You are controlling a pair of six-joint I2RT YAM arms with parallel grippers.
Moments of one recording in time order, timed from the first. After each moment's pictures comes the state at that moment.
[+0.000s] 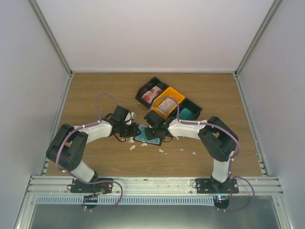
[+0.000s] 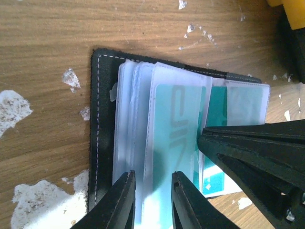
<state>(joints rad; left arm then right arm) -0.44 1.57 0.75 -0.22 0.41 -0.52 0.87 1.87 1.11 -0.31 -0.01 0.50</state>
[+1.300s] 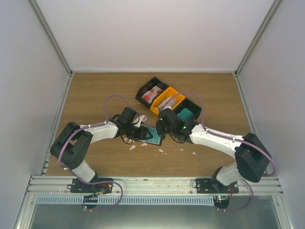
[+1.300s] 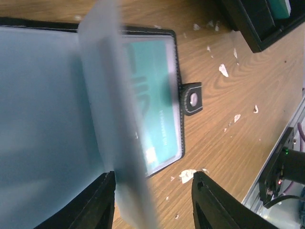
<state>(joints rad) -0.54 1.61 0.77 -0.16 0.59 -0.49 0.86 1.48 0.93 -0.28 0.20 0.54</state>
